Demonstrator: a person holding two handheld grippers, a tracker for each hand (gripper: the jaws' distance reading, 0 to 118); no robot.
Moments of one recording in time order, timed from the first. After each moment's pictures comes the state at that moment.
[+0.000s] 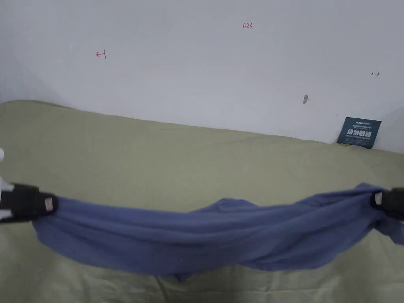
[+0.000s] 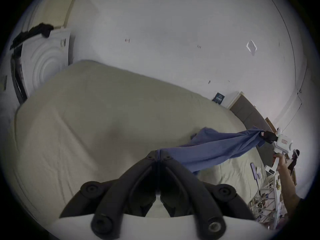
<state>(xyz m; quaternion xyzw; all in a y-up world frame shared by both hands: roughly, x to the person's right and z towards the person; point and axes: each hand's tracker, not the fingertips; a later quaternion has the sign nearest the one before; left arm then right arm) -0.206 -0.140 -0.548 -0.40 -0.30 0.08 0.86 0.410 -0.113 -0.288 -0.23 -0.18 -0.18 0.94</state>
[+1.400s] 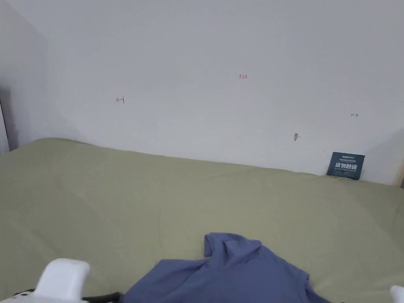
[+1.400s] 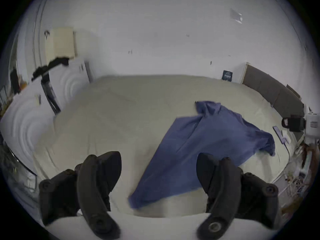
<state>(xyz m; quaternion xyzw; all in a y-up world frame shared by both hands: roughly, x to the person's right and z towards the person) -0.154 -0.122 -0.312 -0.29 -0.21 -0.08 0.93 0.224 -0.131 -0.138 -0.28 -0.23 -0.12 0.92</state>
